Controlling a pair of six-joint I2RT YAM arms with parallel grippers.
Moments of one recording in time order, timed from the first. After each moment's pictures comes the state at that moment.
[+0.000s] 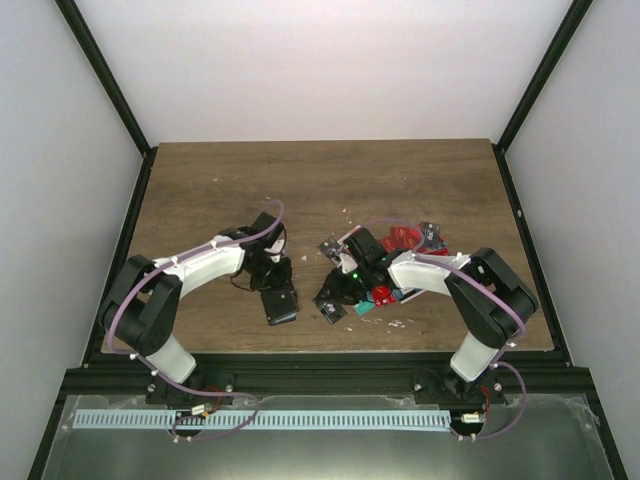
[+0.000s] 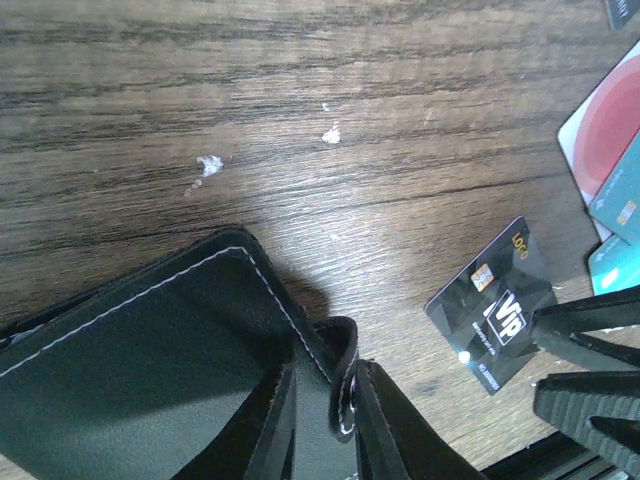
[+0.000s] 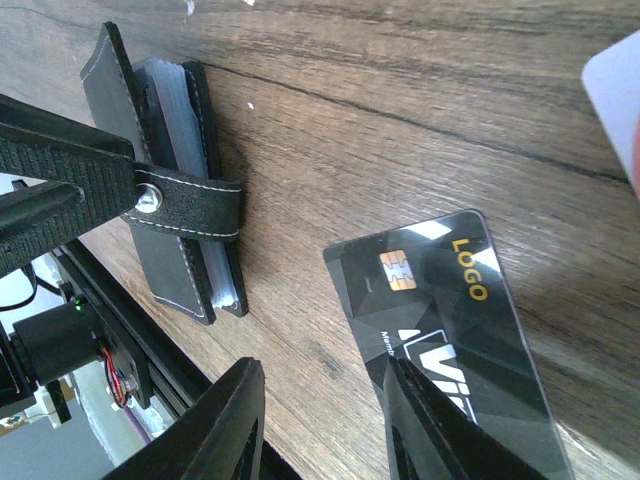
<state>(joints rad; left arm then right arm) -0.56 1.61 0.96 -0.67 0.36 -0.59 0.69 1.67 0.83 -0.22 -0.62 0.71</state>
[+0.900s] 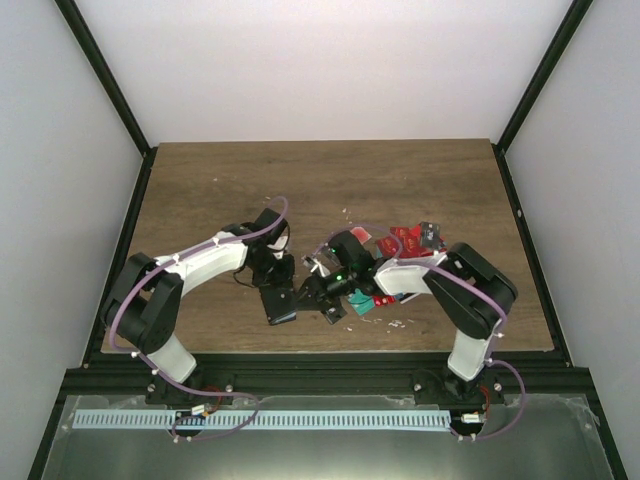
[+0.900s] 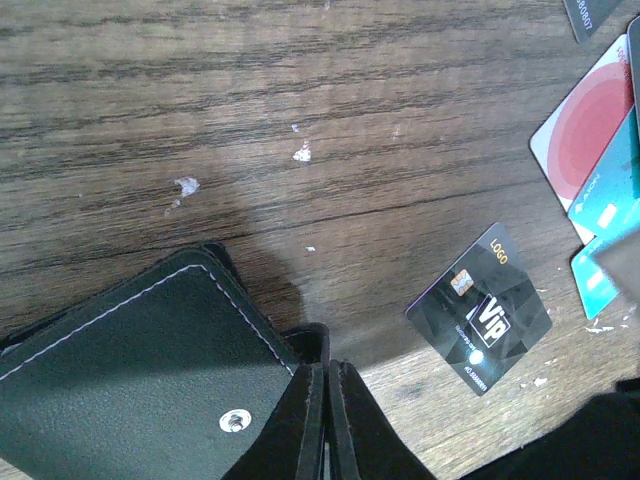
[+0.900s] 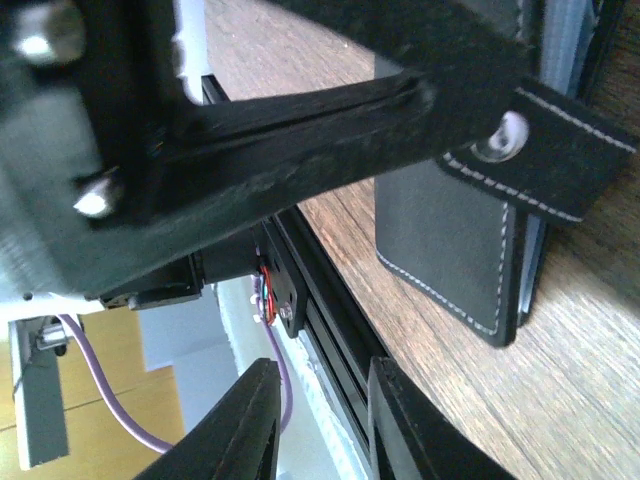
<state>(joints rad) -0.57 1.63 1.01 -0.71 0.34 -0.57 0.77 1.76 0.82 0.16 -0.95 0.85</state>
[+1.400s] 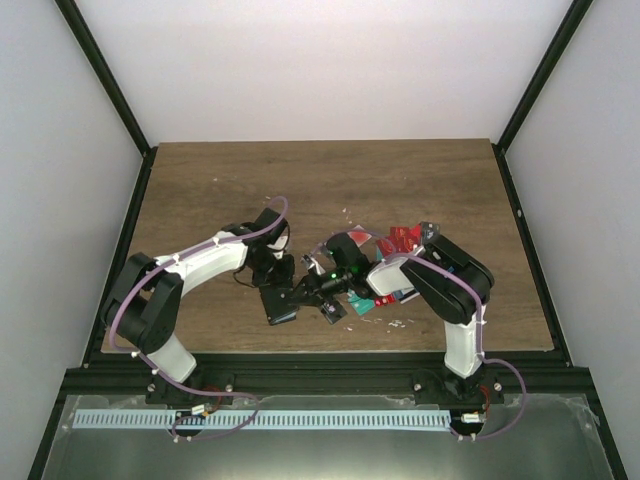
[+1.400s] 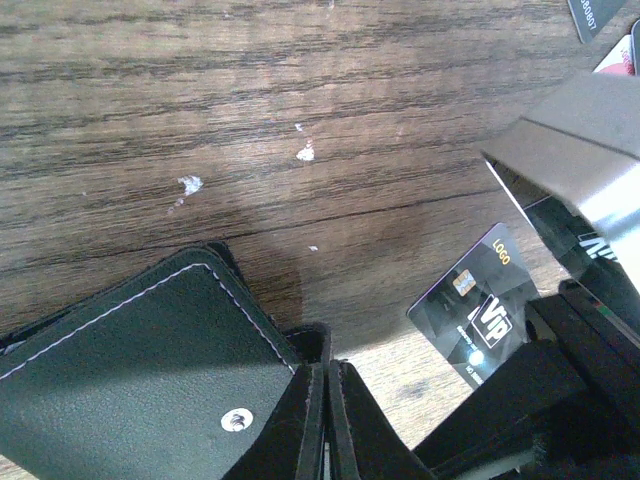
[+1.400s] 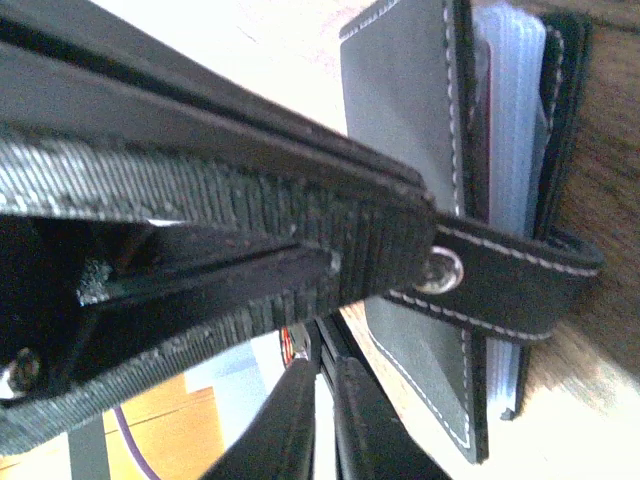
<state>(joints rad) -0.57 1.63 1.01 -0.71 0.34 -0.57 0.77 1.92 0.82 0.46 -0.96 1.05</state>
